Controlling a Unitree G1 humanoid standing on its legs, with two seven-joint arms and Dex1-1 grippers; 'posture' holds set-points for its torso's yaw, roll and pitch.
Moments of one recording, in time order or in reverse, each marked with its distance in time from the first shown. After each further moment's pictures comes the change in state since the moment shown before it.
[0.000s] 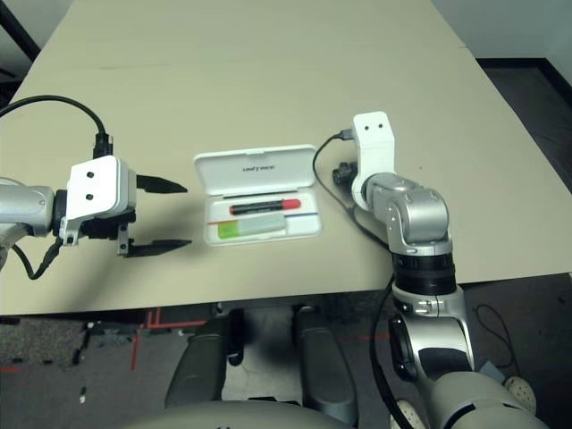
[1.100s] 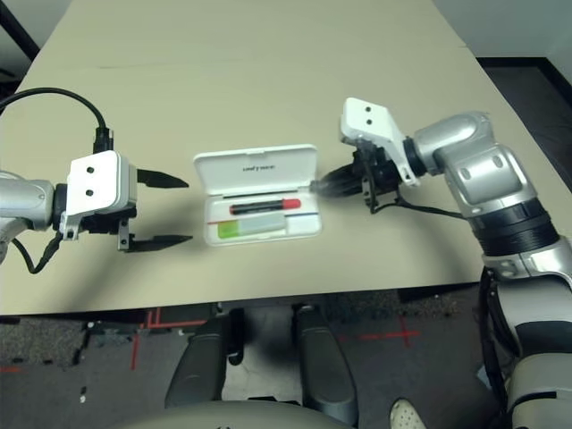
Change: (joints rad) left arm -0.037 0.007 -0.018 0.008 0.006 -0.008 -0.003; right arm -0.185 -0.465 0.398 0.163 0.034 -0.735 1.250
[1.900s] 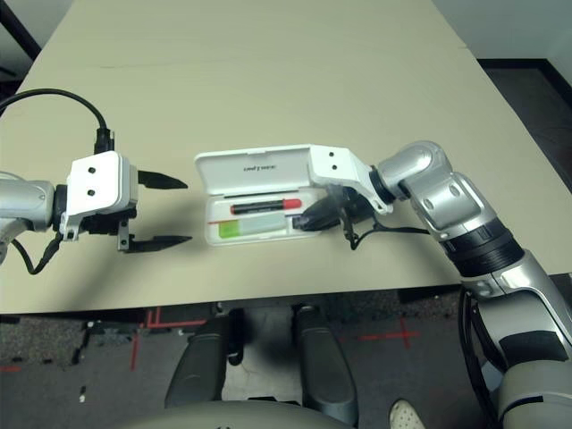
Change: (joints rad) left arm 0.005 0.000 0.000 -0.004 0.002 0.015 0.003; right arm 0.081 0.049 0.079 -0.053 -0.068 -0.059 0.005
